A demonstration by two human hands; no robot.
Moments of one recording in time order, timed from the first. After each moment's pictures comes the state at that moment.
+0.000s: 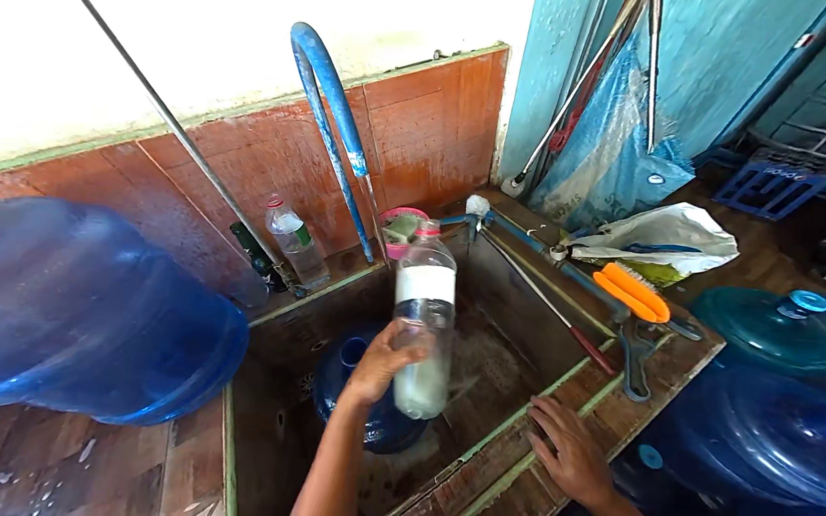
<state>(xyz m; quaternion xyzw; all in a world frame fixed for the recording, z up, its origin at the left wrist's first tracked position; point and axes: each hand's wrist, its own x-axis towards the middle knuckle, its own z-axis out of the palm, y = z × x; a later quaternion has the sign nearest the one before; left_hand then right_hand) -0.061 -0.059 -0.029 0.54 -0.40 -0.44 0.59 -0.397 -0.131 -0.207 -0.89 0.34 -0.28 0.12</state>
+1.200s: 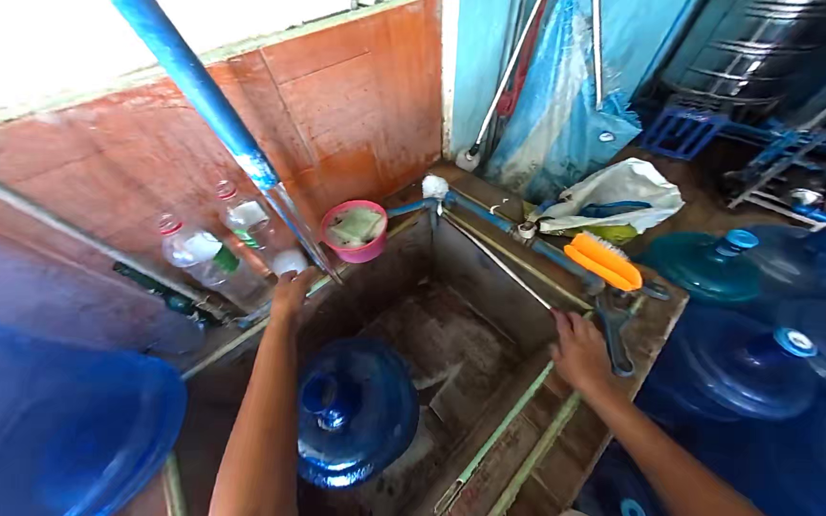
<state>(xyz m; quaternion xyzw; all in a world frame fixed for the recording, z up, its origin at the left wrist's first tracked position) 0.103 -0.196 -0.046 0.81 -0.24 -0.31 0.43 -0.376 -0.252 -0.145 -0.76 0.62 -0.07 0.17</state>
